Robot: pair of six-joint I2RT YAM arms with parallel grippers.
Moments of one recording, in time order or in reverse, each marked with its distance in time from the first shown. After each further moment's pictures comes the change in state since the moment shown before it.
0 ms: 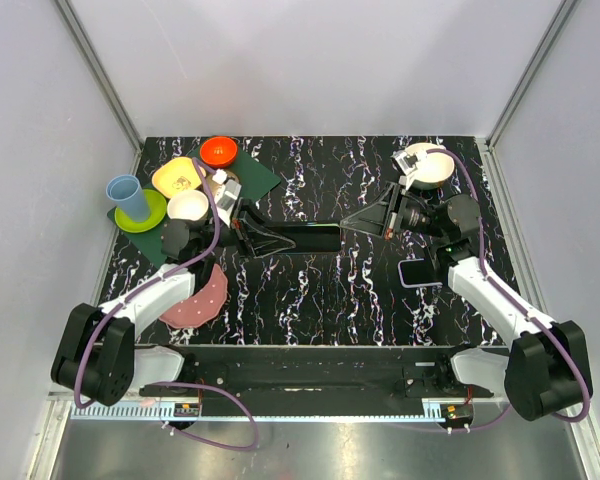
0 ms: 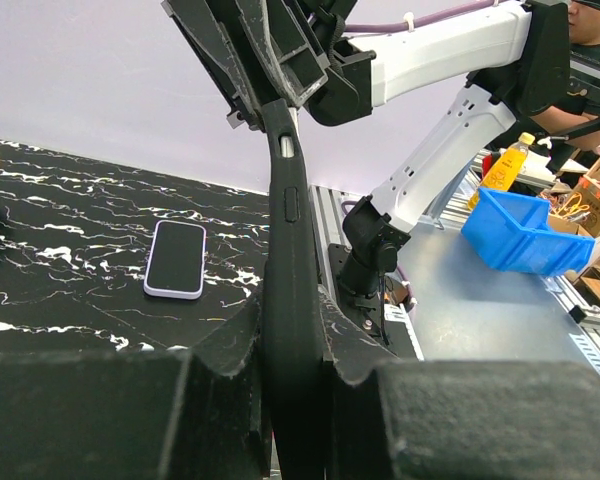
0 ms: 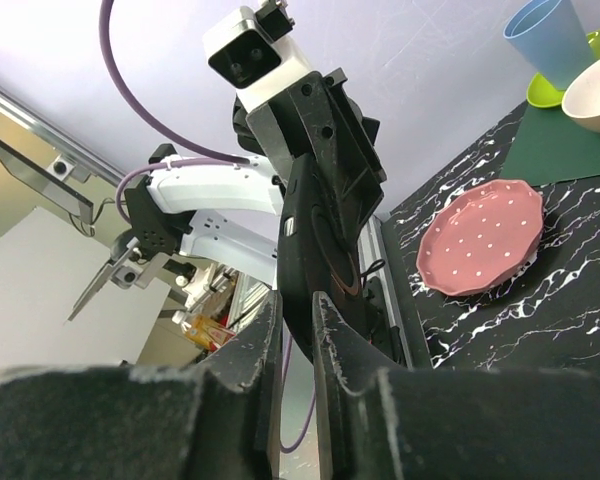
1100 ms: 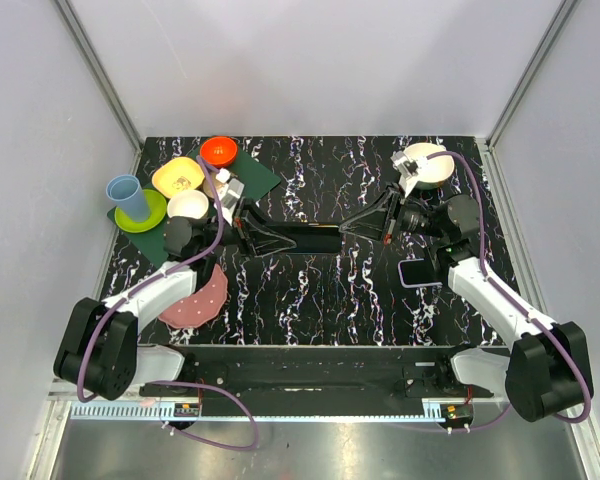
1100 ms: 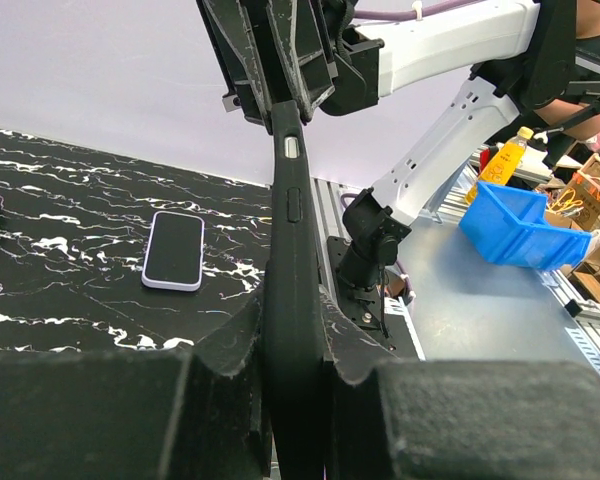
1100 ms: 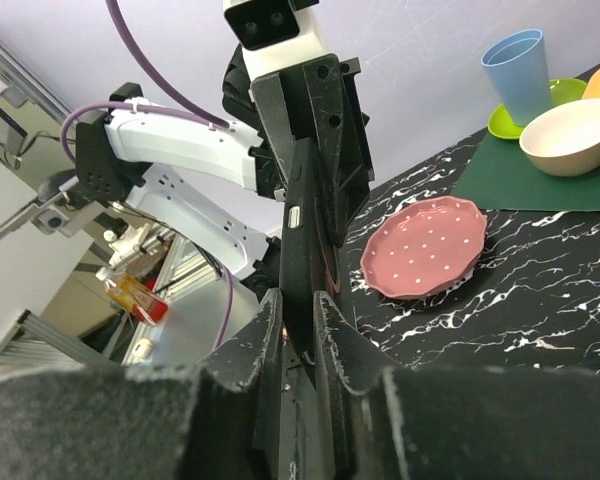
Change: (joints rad) left arm 0.004 0.033 0.008 0.004 0.014 0.005; right arm 0.010 -0.005 0.001 0.000 -0.050 -0.248
